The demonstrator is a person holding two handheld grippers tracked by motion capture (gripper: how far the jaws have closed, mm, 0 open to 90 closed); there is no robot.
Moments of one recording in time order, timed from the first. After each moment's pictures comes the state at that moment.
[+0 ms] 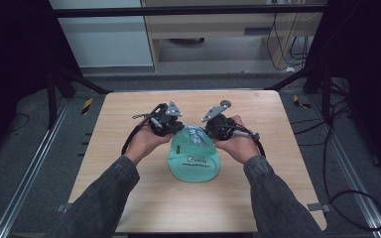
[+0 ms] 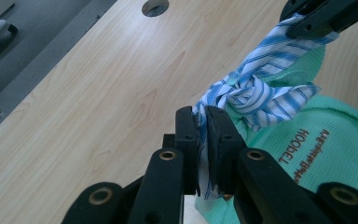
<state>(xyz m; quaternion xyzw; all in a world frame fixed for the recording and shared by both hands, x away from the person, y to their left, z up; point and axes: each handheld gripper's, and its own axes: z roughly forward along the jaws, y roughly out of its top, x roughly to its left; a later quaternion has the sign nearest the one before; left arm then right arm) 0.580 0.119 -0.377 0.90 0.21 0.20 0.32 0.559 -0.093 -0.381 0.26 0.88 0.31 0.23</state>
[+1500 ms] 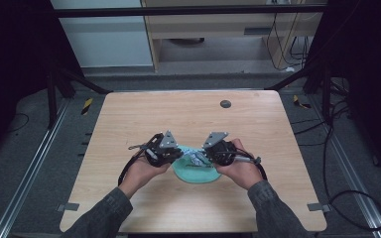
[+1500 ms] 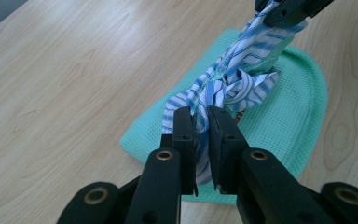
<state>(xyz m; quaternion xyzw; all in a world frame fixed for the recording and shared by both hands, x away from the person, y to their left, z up) 0.518 0.132 -0.430 0.90 0.21 0.16 0.35 0.507 -0.093 -0.422 0.24 0.90 0.31 0.21</state>
